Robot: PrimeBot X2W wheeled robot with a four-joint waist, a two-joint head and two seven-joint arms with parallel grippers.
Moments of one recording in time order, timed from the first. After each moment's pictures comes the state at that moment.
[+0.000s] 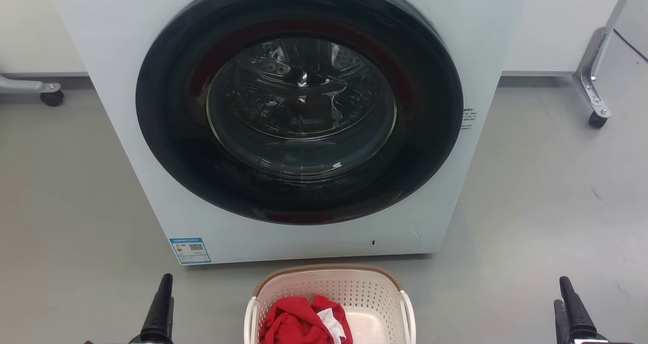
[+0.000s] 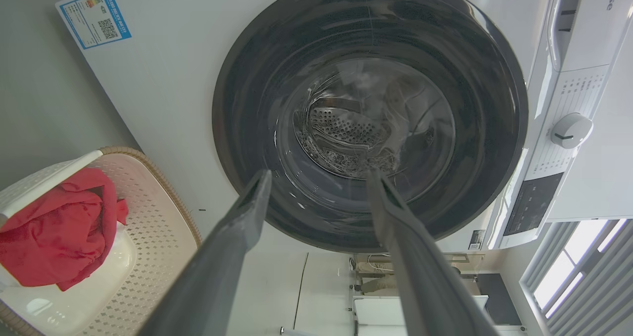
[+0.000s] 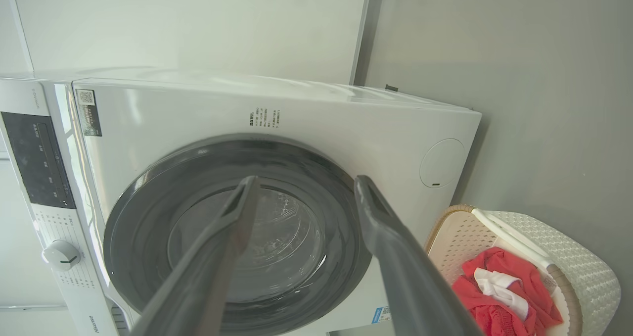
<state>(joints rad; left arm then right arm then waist) -0.08 0.04 0.01 0.33 -1.54 -0.12 0.03 -0.07 -0.05 -0.08 0.33 1.49 0.12 0.04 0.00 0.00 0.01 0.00</state>
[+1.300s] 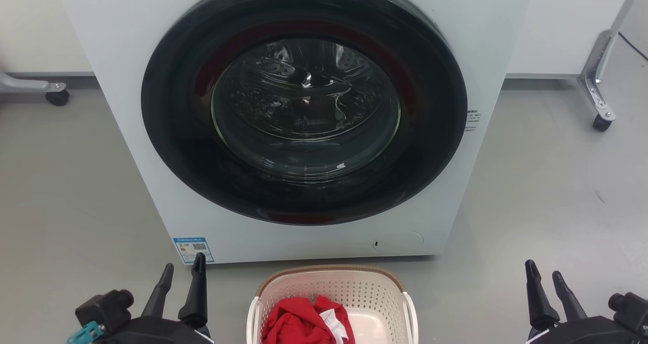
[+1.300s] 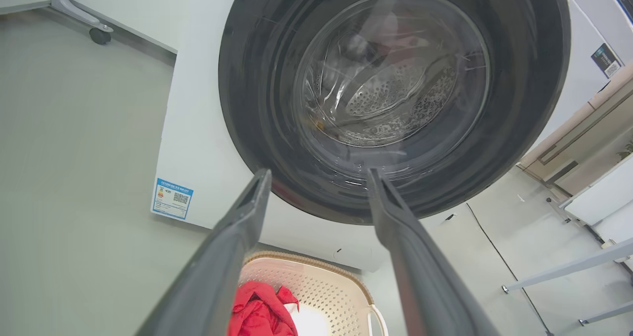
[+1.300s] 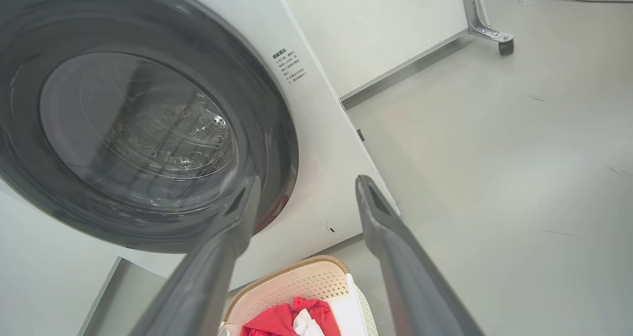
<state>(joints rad) -0.14 0.15 -0.21 0.27 -0.82 0.02 -0.11 -0.11 -0.21 0.16 0.31 0.80 0.00 -0.11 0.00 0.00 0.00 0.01</state>
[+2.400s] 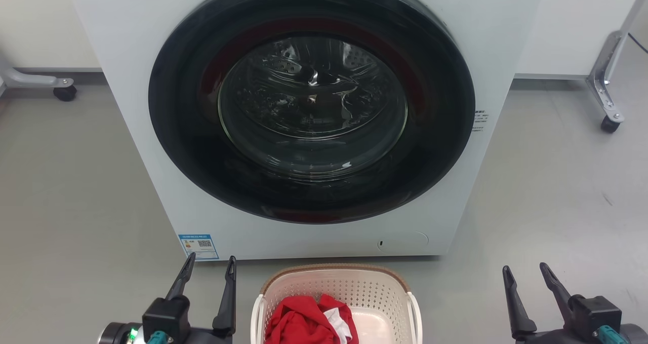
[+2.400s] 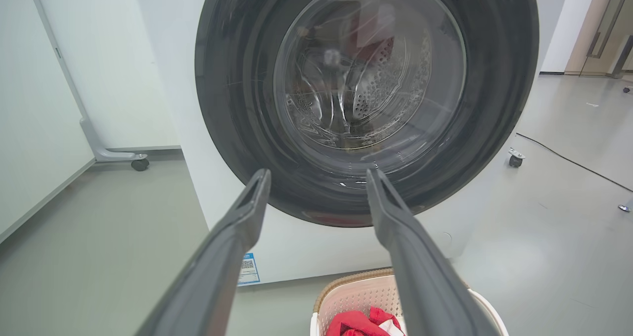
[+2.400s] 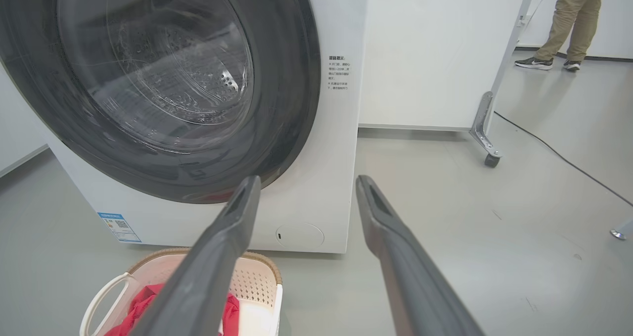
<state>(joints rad) -0.16 0.16 -0.33 0.30 -0.34 0.11 -0.23 -0.13 -0.26 0.29 0.34 0.36 -0.07 -0.23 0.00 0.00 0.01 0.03</state>
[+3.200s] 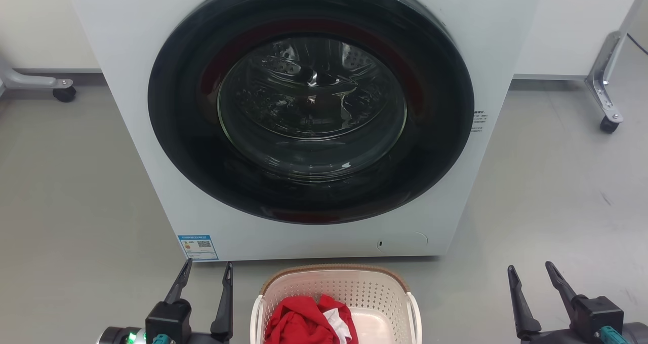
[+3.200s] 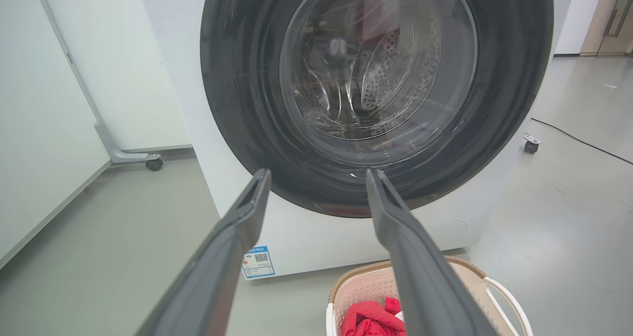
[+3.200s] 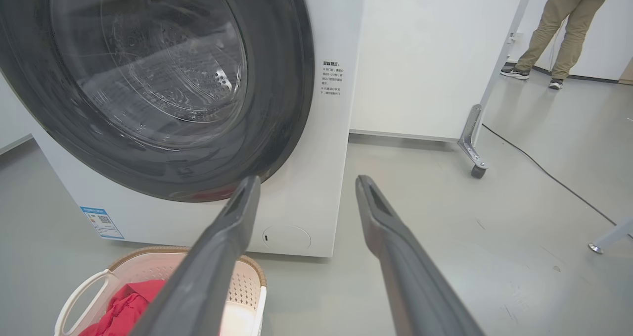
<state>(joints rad) -0.16 0.15 -0.32 0.35 -0.28 0.12 -0.25 -0.13 -0.27 0.28 0.36 0.31 -0.08 -0.25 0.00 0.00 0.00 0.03</state>
